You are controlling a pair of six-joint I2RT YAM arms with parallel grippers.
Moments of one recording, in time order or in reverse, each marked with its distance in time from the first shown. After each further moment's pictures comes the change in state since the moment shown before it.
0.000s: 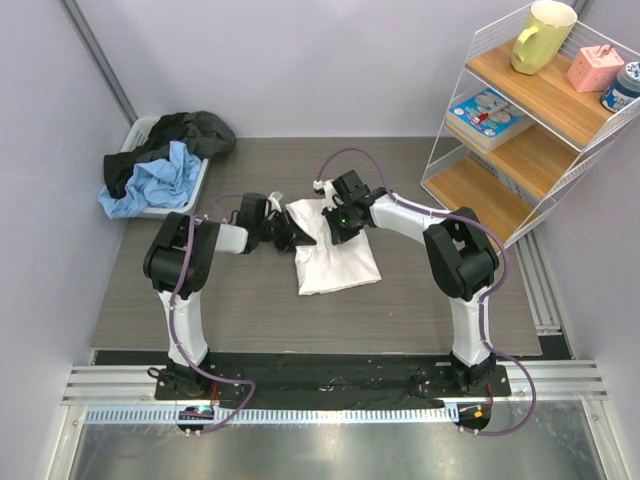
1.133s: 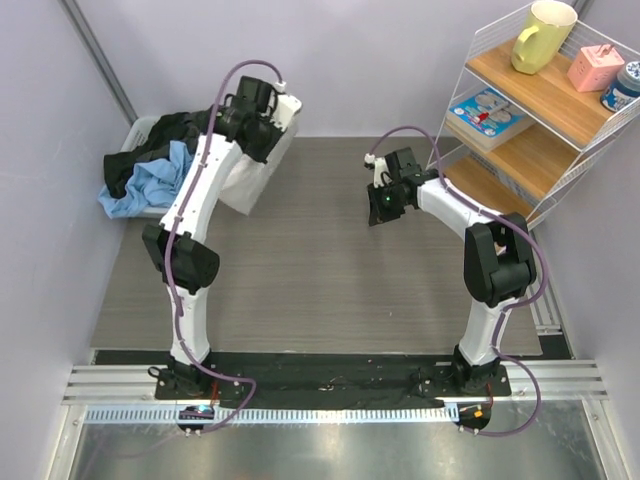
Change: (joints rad) left arm -0.039 0.074 1.444 -1.558 -0.709 1.262; right arm -0.261 -0.166 -0.037 -0.122 -0.092 0.014
